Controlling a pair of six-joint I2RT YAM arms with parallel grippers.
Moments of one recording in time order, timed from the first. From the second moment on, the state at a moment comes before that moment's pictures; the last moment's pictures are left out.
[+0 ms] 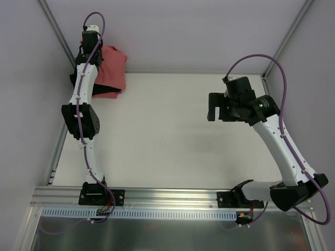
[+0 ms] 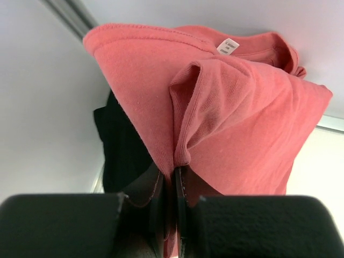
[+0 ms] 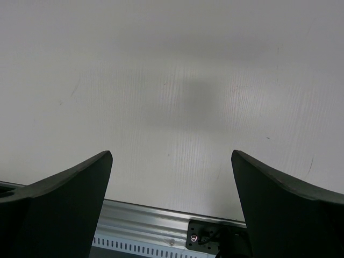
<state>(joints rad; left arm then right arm) 0.03 2.23 2.31 -0.52 -0.32 0.06 0.46 1.28 1.54 -1.16 0.12 0.35</state>
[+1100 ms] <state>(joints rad) 0.15 2.32 2.31 -0.45 -0.11 -0.05 0.47 1.38 1.64 -1.20 0.12 0.37</state>
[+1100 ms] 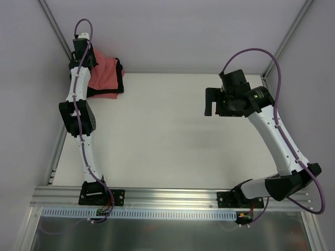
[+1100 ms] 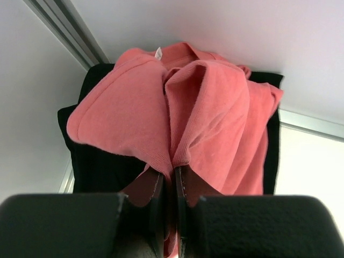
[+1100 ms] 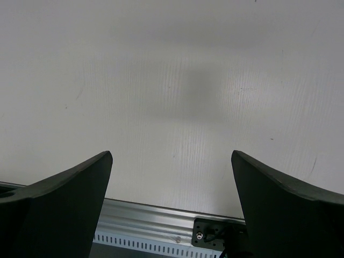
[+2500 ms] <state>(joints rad) 0.07 2.45 2.33 -0.12 -0.40 0.21 0.47 1.47 1.75 -1.39 0.16 0.36</state>
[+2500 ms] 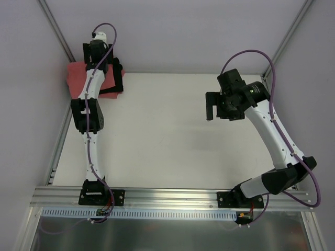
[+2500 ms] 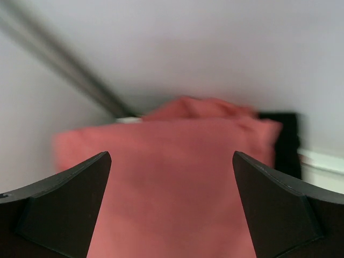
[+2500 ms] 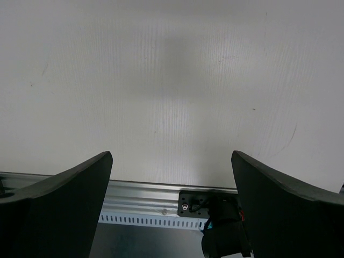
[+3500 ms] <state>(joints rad) -0.14 2.30 2.16 -0.56 -0.48 -0.05 0.47 1.18 1.25 -1.04 0.06 0.46</state>
